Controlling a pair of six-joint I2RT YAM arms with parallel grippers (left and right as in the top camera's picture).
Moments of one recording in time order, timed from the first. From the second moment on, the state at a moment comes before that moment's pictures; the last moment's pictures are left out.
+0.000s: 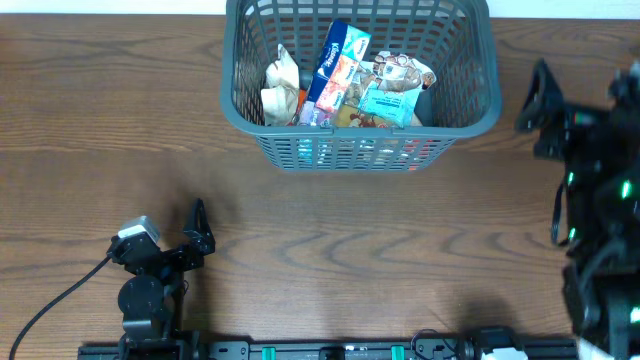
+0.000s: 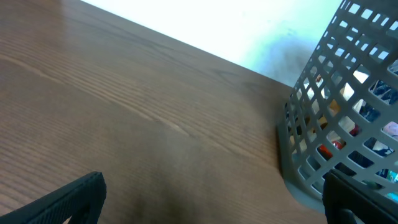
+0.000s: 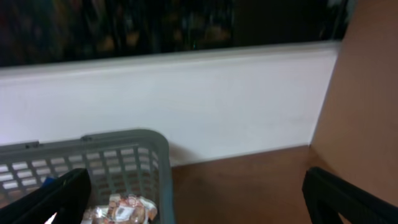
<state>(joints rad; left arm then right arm) 0.02 0.01 0.10 -0.32 -0.08 -0.35 0.07 0.85 1.23 -0.43 0.26 0.08</state>
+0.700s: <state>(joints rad) 0.02 0.01 0.10 -0.32 -0.08 -0.35 0.07 0.38 0.74 -0.35 0.32 0.06</state>
